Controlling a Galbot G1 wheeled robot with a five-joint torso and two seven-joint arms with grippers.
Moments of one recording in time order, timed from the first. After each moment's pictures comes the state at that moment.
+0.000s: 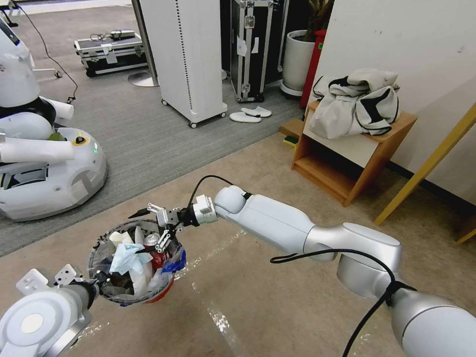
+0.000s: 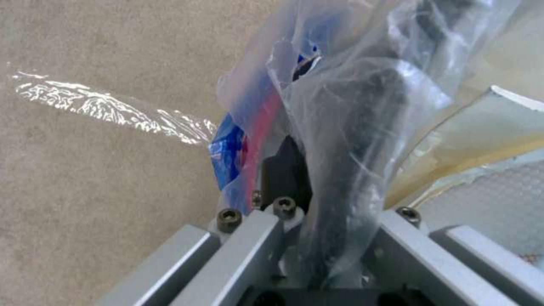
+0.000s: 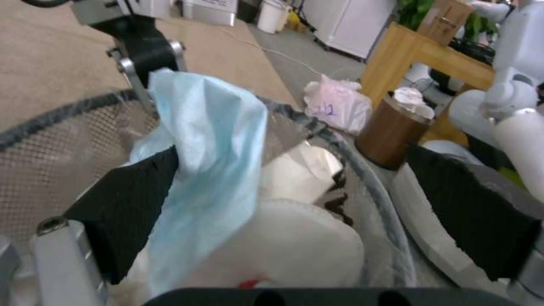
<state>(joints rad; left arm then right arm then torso) 1.53 -1.07 -0.80 -2.26 -1.68 0.47 -1.20 -0.05 1.51 -0.85 0.92 0.63 0.48 -0.90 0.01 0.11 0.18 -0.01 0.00</state>
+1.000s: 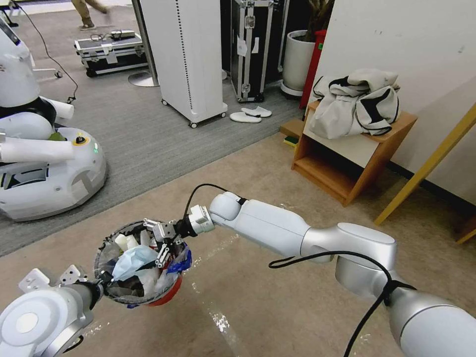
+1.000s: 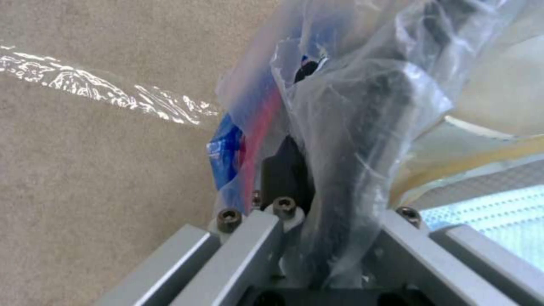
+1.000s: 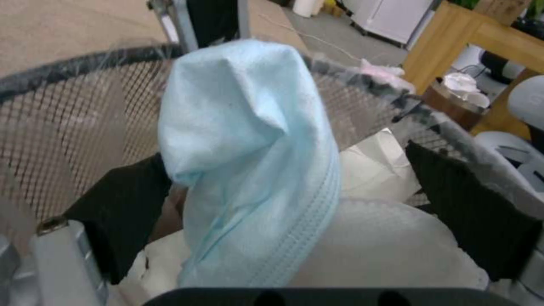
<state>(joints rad) 1.52 -1.07 -0.81 -2.29 -1.77 0.47 -1.24 -0.04 1.52 -0.93 0.90 0.62 0.48 -0.93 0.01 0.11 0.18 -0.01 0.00</state>
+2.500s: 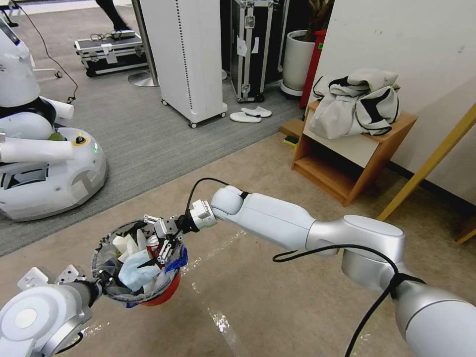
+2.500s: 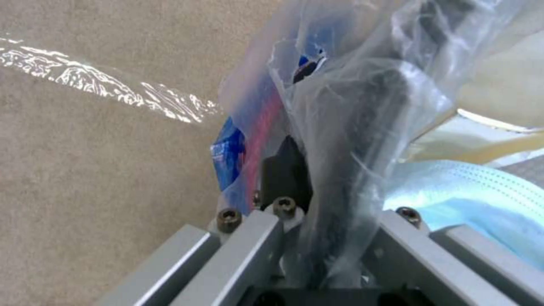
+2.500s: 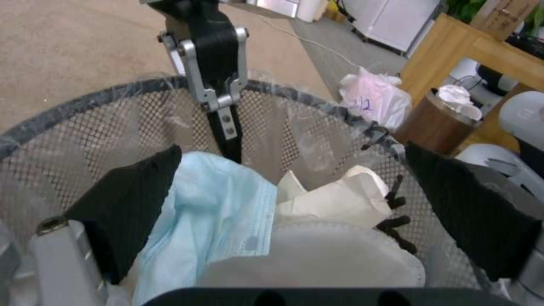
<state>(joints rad) 1.51 -1.07 -0.81 -2.27 -1.79 0.46 -1.25 0.00 1.49 -0.95 0.95 0.65 0.48 -0.93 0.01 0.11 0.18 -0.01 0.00</state>
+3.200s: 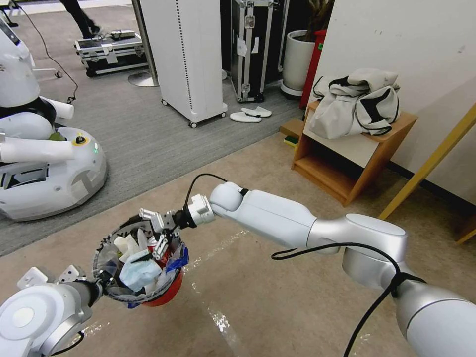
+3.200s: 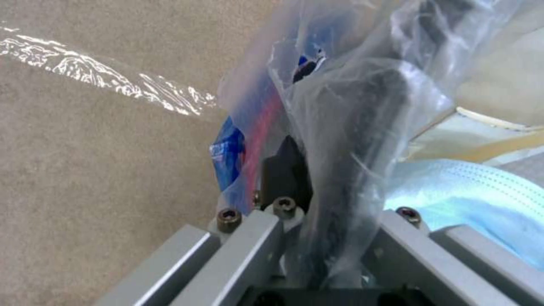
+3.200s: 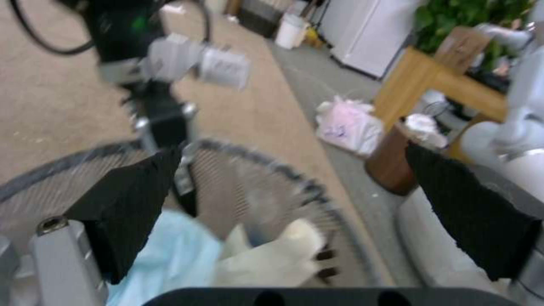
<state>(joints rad) 1.50 -1.06 -0.82 -2.27 -1.83 0.45 -1.27 0.03 1.48 -0.87 1.00 0.70 0.46 -0.93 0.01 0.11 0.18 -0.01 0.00</state>
